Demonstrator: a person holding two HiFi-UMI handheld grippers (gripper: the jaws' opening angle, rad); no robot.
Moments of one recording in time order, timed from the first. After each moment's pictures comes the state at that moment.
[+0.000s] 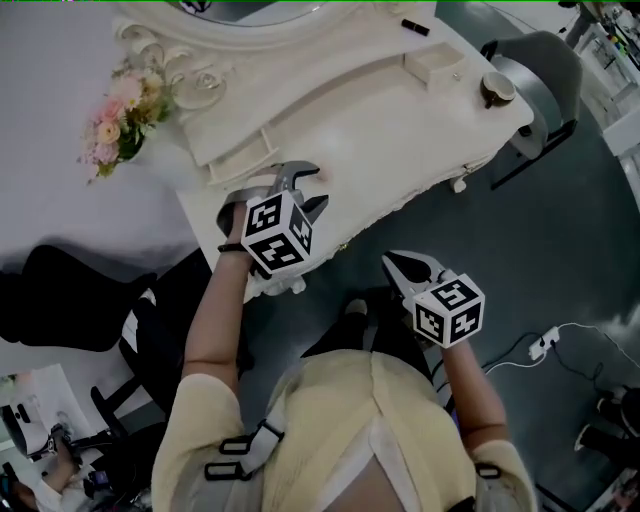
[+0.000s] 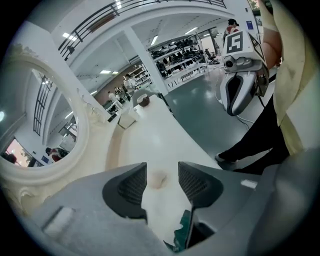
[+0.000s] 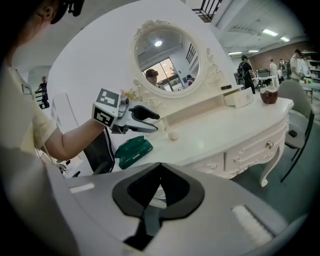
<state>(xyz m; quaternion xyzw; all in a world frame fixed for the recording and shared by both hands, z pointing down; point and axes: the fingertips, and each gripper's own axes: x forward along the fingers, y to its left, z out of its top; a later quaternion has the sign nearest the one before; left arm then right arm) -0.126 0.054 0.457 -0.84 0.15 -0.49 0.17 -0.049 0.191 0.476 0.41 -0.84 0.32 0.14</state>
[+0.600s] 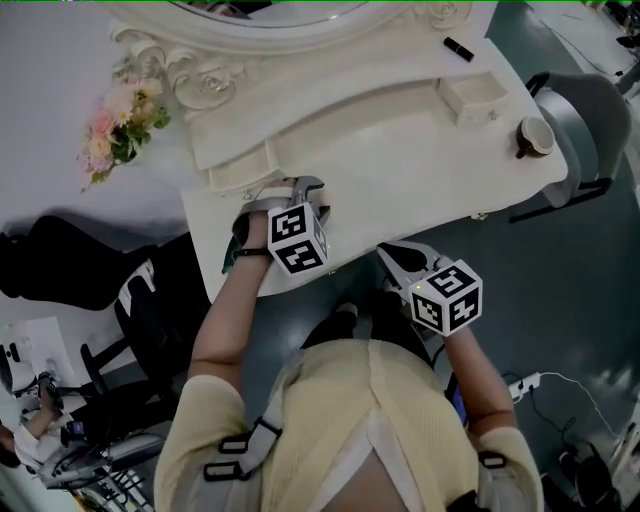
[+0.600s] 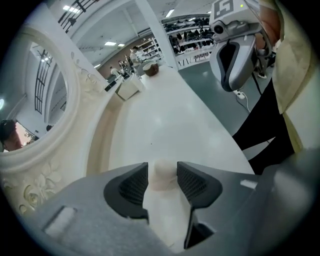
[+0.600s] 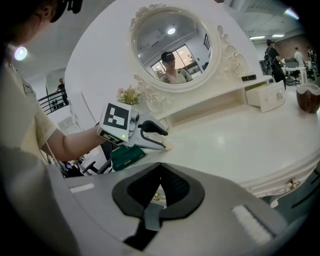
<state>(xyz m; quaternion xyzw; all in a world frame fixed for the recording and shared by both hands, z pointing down) -0.116 -0.004 0.530 -0.79 0.20 -0.58 0.09 -0.025 0.088 0.485 0.28 -0.89 0.32 0.18</state>
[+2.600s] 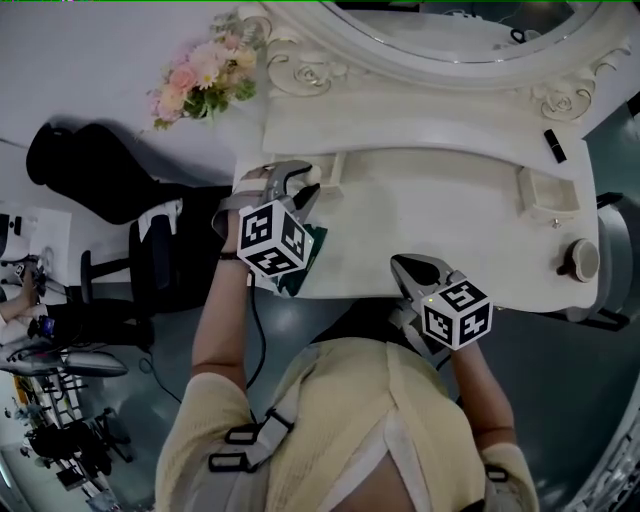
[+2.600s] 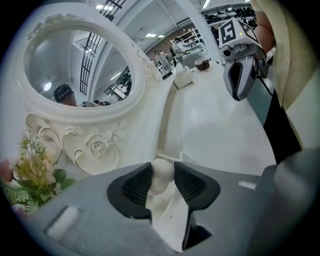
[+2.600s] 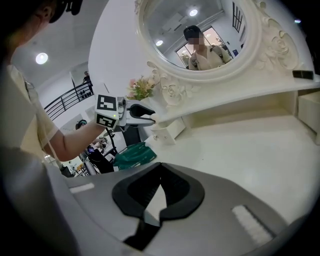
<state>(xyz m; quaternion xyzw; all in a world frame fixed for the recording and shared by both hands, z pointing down) -0.248 -0.043 0.442 -0.71 0.43 -0.56 0.07 -0.074 0.026 0.480 0.11 -0.92 0.29 0.22</state>
